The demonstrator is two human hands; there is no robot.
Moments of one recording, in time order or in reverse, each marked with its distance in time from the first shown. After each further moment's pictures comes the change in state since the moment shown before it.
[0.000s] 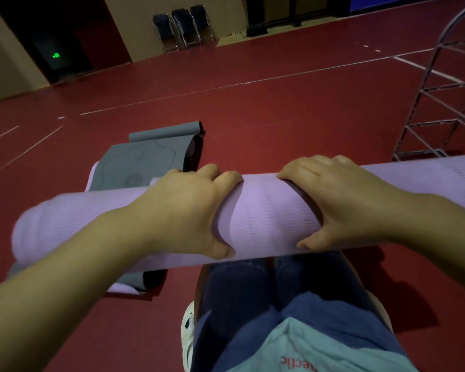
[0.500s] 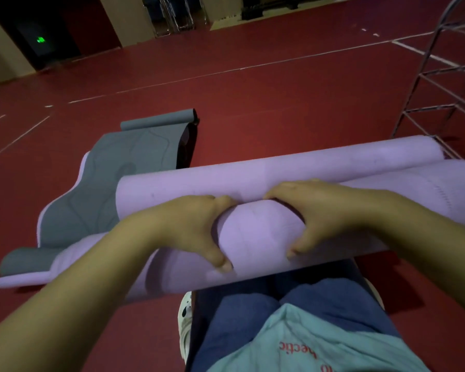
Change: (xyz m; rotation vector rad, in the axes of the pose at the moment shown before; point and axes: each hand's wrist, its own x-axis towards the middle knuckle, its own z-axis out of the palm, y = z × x) left_hand 0.015 0.000 0.059 -0.425 -0.377 -0.026; right_hand 0.015 0.004 0.044 0.301 -0.322 -0.012
